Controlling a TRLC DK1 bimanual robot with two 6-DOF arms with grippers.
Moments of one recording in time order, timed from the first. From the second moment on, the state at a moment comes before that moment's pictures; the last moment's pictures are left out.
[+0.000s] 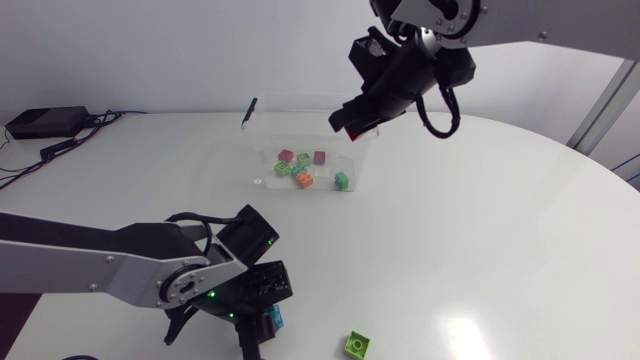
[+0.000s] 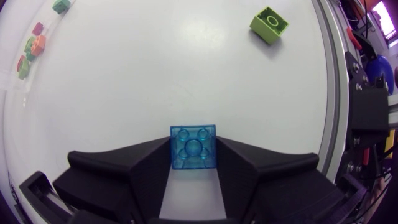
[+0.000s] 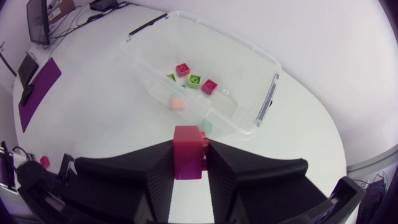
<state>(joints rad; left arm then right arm) -0.75 1.63 0.69 -0.36 0.15 0.49 0.49 1.83 1.69 -0.77 0.01 -0.10</state>
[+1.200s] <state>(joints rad) -0.35 1.55 1.18 -0.18 0.25 0.35 0.40 2.20 2.08 -0.77 0.06 -0.05</state>
